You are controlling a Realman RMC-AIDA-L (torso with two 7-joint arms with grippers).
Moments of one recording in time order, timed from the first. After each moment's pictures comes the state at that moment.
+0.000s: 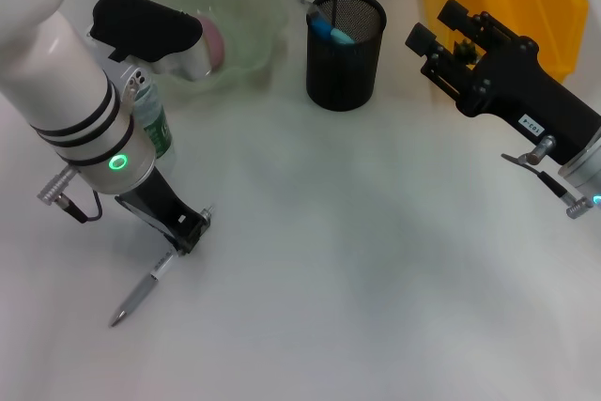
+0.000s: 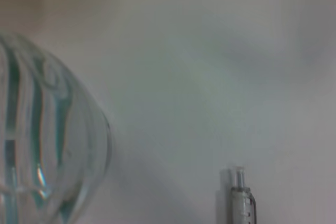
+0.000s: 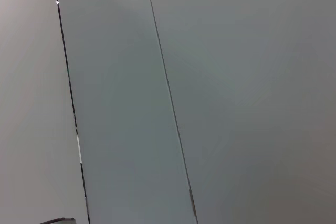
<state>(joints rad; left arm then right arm) -0.74 -2.08 1.53 1.05 2.67 1.51 -2.87 0.53 2.09 -0.98 -0.09 -1.03 -1.52 0.71</state>
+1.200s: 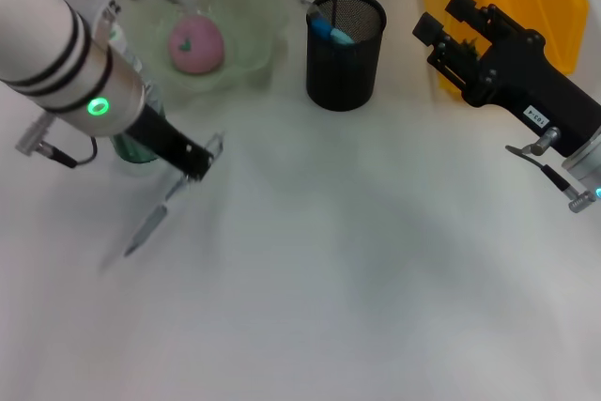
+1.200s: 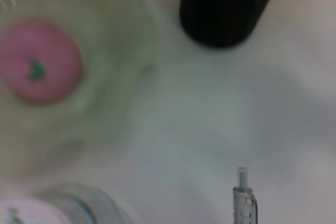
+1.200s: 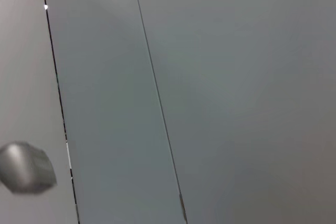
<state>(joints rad) -0.64 -2.07 1.50 1.44 2.67 1.57 -2.87 0.53 2.09 -0.95 -0.10 -1.03 -1.51 0.72</state>
